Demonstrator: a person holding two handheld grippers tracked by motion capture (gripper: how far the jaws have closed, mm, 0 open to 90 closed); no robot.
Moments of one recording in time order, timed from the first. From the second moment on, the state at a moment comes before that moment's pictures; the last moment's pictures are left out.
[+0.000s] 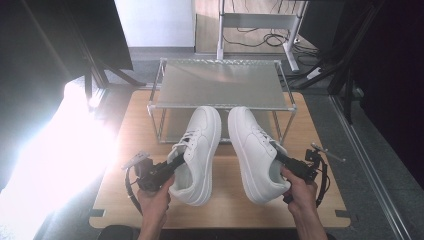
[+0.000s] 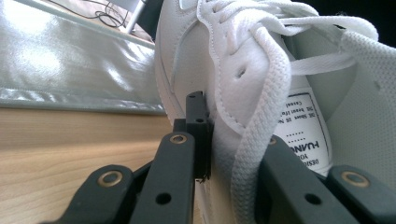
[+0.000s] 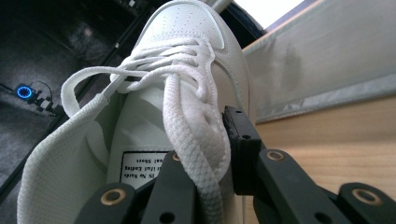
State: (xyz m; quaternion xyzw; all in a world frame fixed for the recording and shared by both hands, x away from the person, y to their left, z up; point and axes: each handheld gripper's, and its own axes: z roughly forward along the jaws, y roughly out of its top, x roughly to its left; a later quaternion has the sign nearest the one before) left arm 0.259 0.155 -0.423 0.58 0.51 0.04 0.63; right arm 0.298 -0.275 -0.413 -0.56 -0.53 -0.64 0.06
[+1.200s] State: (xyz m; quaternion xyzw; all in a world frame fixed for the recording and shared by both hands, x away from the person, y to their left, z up) left arm 0.335 0.145 -0.367 0.54 0.52 0.02 0.67; right arm 0.358 -0.260 -0.344 -0.57 -0.48 -0.66 0.05
